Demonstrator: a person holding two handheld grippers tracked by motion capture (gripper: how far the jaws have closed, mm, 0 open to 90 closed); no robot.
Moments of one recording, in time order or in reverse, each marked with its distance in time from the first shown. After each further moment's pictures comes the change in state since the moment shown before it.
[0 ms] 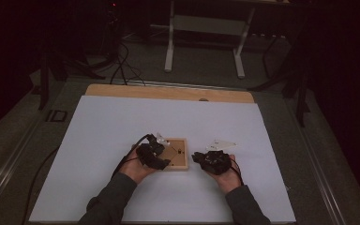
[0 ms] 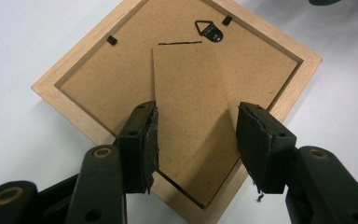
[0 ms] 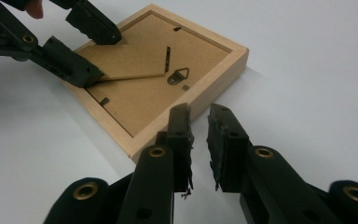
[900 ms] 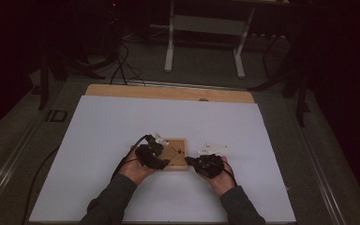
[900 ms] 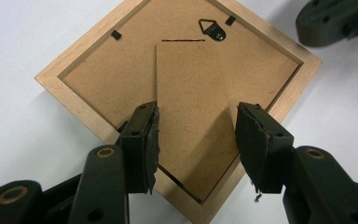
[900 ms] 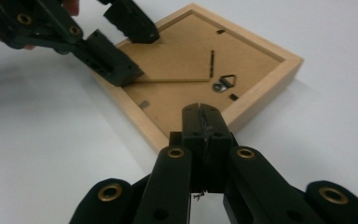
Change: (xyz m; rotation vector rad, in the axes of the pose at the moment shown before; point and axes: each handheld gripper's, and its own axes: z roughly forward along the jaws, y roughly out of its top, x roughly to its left) left arm 0.000 -0.002 -0.002 -0.008 0.004 -0.035; right arm 0.019 0.001 0.012 0.002 0.070 -0.062
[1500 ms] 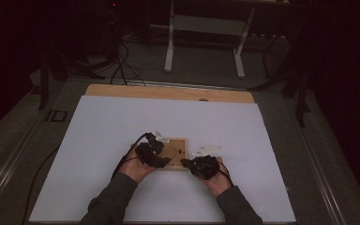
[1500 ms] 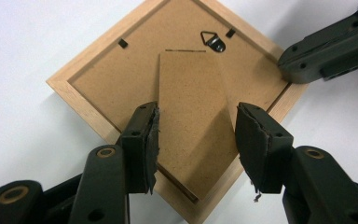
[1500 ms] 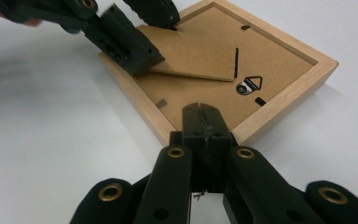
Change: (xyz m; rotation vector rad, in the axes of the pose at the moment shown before) left arm 0.000 0.008 -0.007 -0.015 0.007 -0.009; right arm 0.009 0.002 0.010 0.028 0.014 -0.032
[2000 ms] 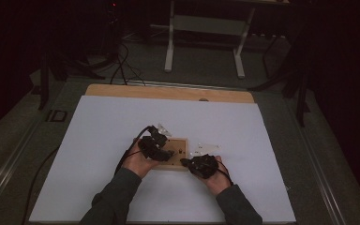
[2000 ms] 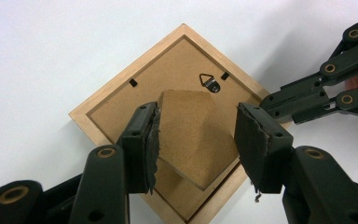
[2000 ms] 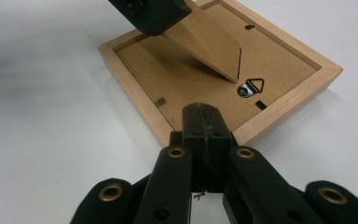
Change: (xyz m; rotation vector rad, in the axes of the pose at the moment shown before) left arm -0.001 0.021 -0.013 -0.041 0.013 -0.007; right arm 0.001 0.004 0.003 0.025 -0.012 -0.029
